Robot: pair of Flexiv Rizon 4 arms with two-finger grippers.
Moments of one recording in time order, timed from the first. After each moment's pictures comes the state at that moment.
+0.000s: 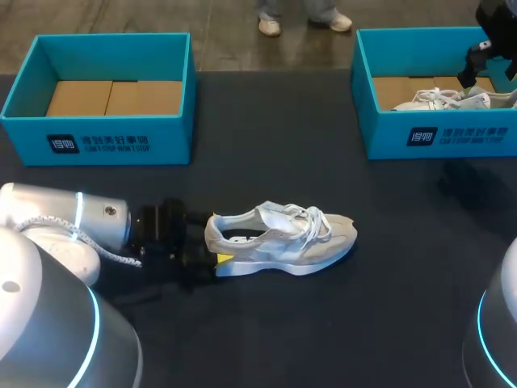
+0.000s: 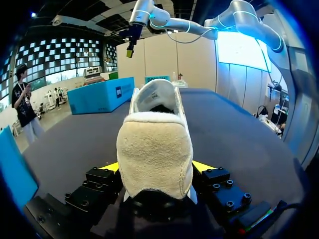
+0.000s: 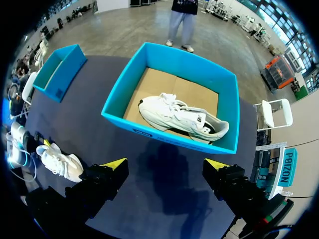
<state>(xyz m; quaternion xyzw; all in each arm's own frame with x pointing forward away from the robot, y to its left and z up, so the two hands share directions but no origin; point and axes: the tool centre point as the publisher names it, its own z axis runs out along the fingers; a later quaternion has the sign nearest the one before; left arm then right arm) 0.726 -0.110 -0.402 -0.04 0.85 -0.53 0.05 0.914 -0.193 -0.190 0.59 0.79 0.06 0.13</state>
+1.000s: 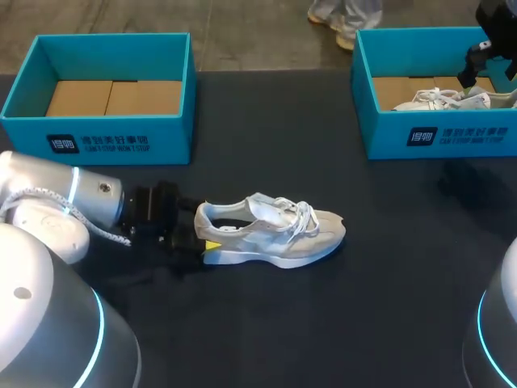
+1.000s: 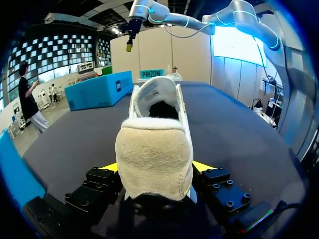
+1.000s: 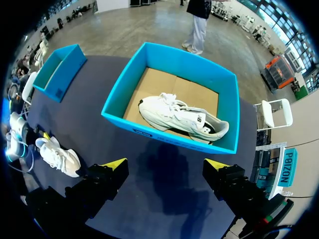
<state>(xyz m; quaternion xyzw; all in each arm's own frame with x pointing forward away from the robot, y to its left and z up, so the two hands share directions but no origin) 0.753 -0.089 -0.401 -0.01 0.87 -0.50 0.03 0.914 -0.193 -0.190 0.59 0.79 0.06 0.13</state>
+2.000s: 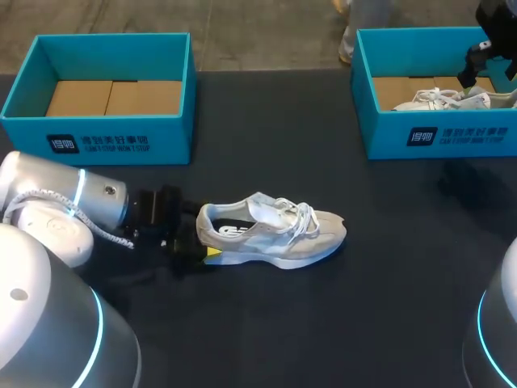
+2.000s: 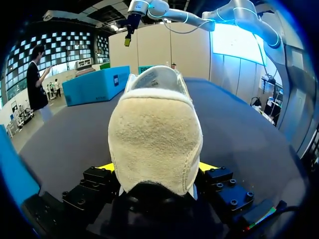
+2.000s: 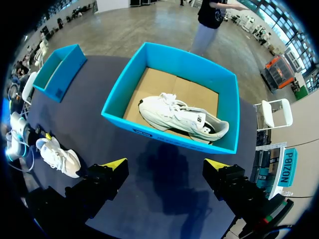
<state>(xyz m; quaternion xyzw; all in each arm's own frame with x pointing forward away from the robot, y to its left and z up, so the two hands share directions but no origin) 0.750 -0.090 -0.416 -0.01 0.87 -0.49 0.02 0.914 -0.193 -0.190 0.59 0.79 0.06 0.13</state>
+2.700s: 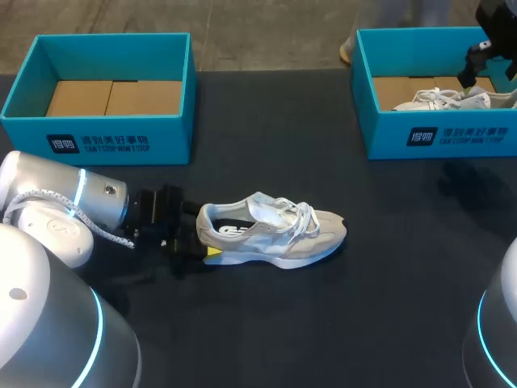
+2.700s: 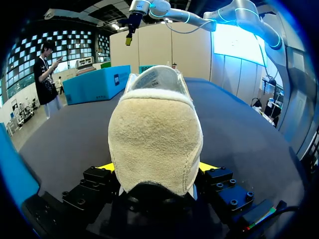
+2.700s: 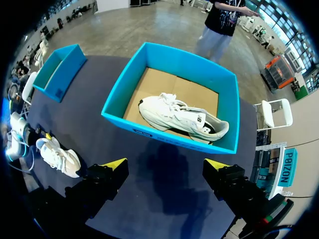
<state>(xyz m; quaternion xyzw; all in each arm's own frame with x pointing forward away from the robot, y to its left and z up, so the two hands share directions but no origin) 0.750 -0.090 -0.416 -0.02 0.87 -0.49 0.02 0.914 -0.193 -0.190 0.59 0.79 0.06 0.13</state>
